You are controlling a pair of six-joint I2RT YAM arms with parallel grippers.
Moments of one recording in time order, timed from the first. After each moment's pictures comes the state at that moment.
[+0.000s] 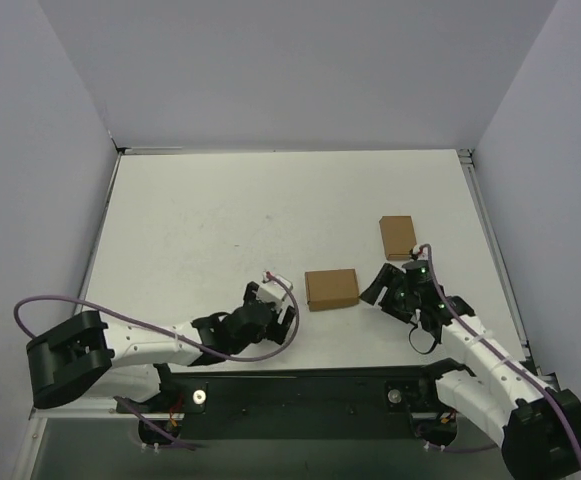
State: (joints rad) left arm -1.24 1.30 0.43 0.24 -0.53 -0.34; right arm 0.32 0.84 0.35 -0.36 -0.04 0.82
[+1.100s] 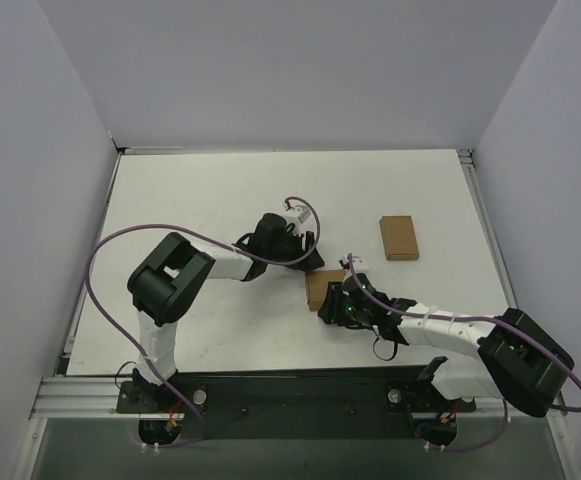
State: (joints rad) left arm -0.67 1.97 1.03 0.40 0.32 -0.46; right arm 0.80 1.24 0.36 0.09 0.07 0.68
